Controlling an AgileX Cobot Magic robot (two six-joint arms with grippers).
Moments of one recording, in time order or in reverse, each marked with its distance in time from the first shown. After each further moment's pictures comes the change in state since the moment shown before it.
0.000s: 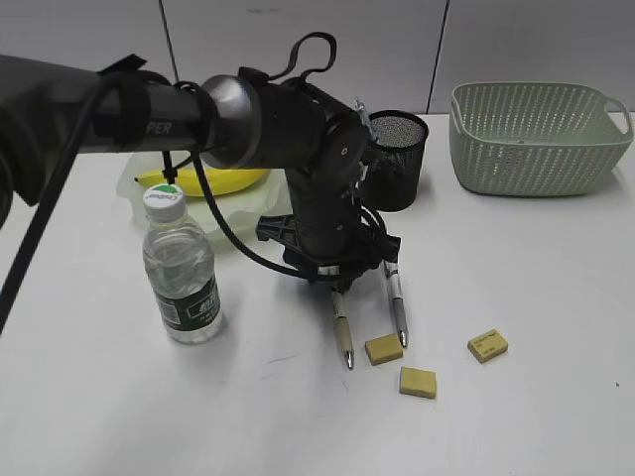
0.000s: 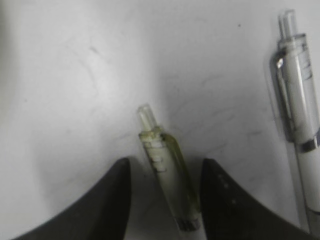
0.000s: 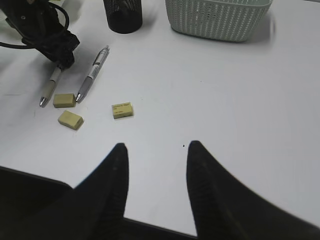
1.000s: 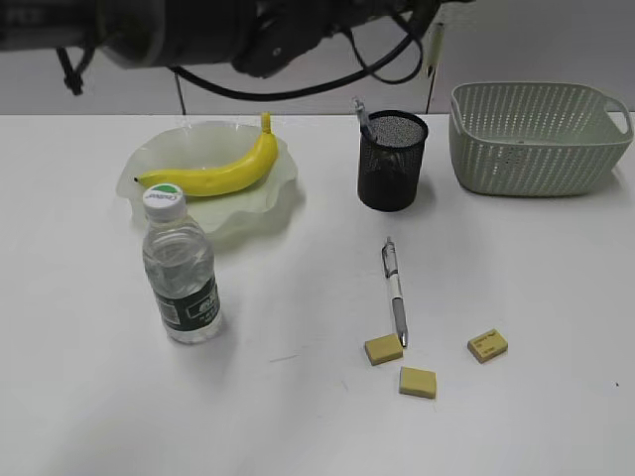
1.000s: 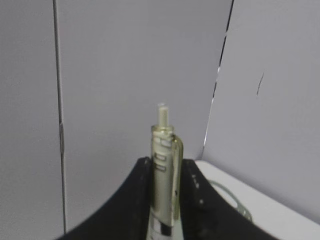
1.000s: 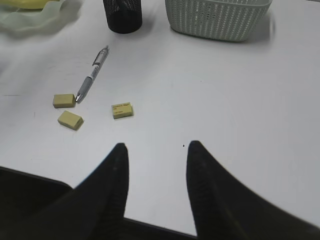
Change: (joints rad) left arm 0.081 -0.192 -0.001 0.420 -1.187 0.001; right arm 0.000 0.000 0.000 0.000 0.000 0.002
